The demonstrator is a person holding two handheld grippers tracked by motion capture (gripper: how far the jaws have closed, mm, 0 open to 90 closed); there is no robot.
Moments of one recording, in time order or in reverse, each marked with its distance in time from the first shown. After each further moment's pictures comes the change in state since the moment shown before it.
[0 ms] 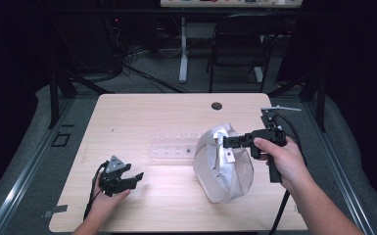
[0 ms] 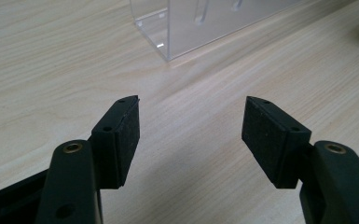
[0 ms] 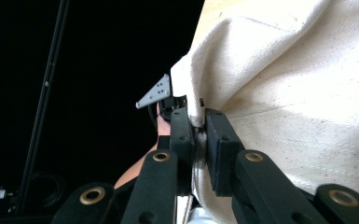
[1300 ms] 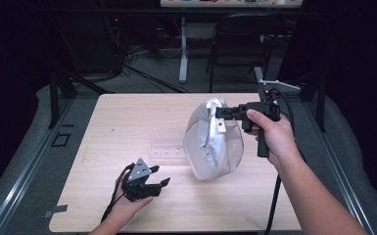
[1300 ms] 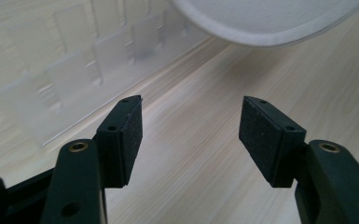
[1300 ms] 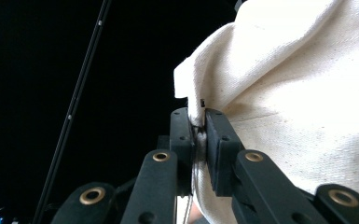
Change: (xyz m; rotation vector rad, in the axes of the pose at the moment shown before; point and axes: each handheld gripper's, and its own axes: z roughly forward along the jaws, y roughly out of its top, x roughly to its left) left arm -0.079 0.038 0.003 -0.099 -0.184 0.154; right arm 0.036 0.044 0.004 -0.131 0.059 -0.005
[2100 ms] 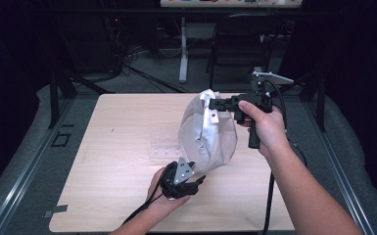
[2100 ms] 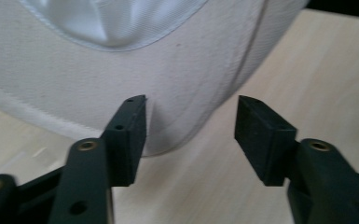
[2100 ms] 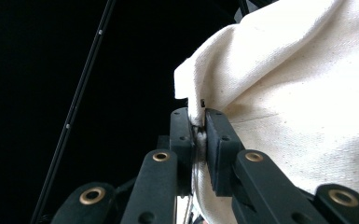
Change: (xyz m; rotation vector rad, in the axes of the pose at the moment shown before) left arm -0.070 0.054 0.054 -0.013 0.070 0.178; right arm 0.010 0.014 0.015 -0.032 -0.009 -0.010
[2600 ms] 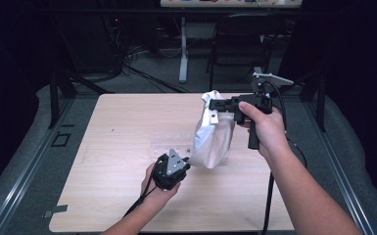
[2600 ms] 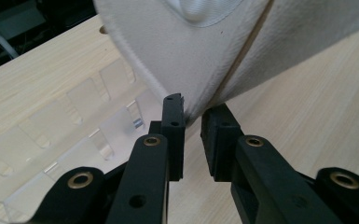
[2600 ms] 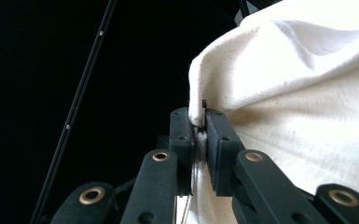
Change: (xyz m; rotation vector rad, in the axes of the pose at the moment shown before) left arm 0.031 -0.001 -0.007 -0.008 0.057 -0.064; right arm -0.003 -0.001 0.001 -0.004 0.006 0.000
